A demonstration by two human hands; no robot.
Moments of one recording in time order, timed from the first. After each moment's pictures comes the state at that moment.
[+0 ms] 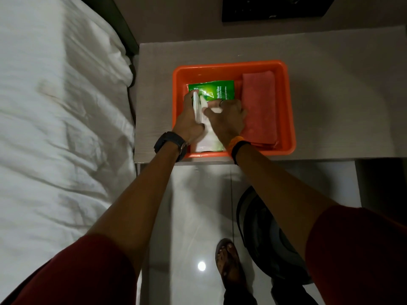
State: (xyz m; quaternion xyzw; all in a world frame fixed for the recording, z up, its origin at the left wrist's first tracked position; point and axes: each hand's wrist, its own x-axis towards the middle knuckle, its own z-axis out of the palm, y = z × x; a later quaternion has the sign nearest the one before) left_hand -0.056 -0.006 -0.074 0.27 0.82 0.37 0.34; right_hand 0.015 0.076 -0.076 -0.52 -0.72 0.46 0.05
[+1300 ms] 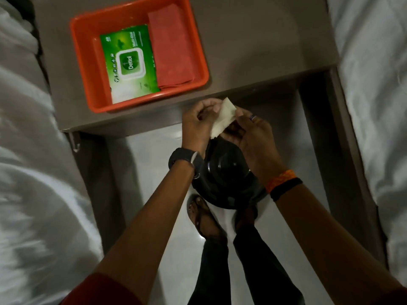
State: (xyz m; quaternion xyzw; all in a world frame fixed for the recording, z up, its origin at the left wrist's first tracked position) left_hand 0.214 0.017 -0.056 0.14 0.70 0.56 0.41; right_hand 0.331 0.071 -0.043 -0.49 -0.34 0.78 0.20
